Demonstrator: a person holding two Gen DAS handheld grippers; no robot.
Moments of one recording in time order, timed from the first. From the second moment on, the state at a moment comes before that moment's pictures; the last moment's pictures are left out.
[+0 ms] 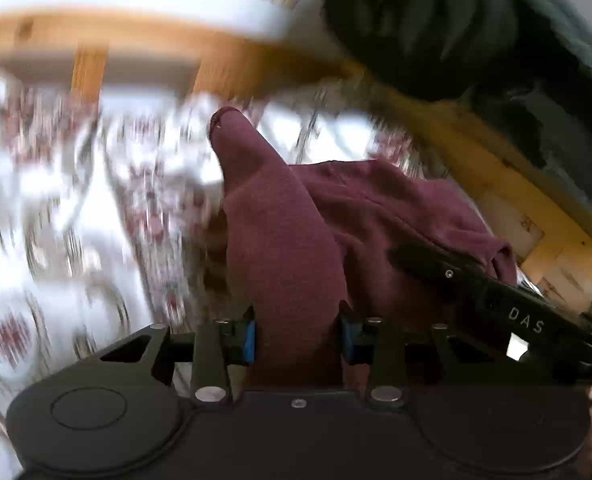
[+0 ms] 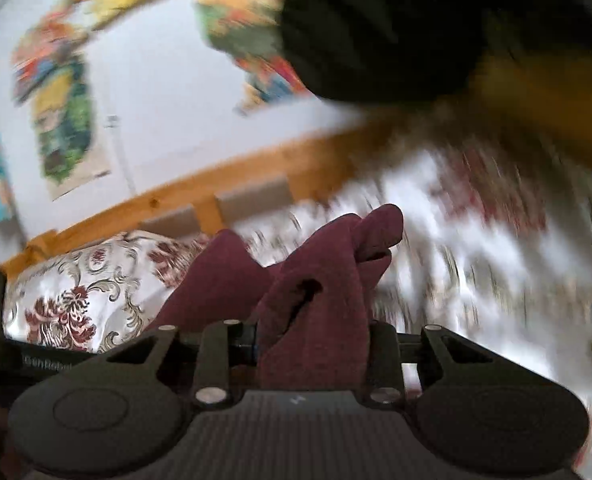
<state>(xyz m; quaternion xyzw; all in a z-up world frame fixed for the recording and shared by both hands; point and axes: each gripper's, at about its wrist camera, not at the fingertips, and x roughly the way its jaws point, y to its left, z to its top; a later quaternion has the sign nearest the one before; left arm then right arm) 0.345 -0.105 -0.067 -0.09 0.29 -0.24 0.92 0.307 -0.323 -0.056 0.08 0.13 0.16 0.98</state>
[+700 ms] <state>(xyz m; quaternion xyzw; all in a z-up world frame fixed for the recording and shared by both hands) 0.398 -0.089 -0.095 -0.15 0.36 -0.13 0.91 0.370 -0.342 -0.090 0.07 0.21 0.09 0.97</state>
